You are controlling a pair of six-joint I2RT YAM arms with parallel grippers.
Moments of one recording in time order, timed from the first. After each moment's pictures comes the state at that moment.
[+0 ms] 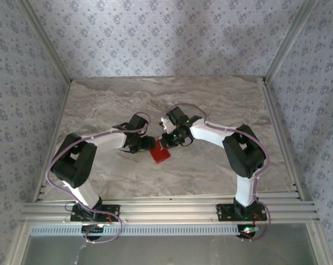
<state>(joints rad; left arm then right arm) -0.56 1.70 0.94 -0.40 0.17 -0.66 0.69 1.89 1.27 -0.49 -0.42 0.26</state>
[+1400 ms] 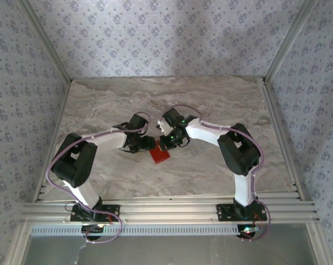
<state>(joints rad) -0.56 1.70 0.94 -0.41 0.17 -0.66 0.71 1.95 1.32 -0.55 -0.41 0.22</state>
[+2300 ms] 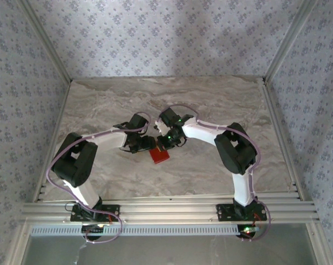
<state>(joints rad) -0.56 1.71 0.95 -0.42 0.17 -0.66 0.73 1.99 1.38 -0.61 -0.37 0.21</state>
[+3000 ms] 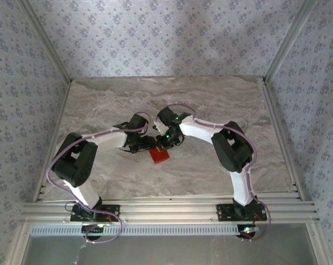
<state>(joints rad) -0.56 1.71 0.95 -0.42 0.16 -0.66 0.73 2.04 1.46 -0.69 -0.37 0.21</state>
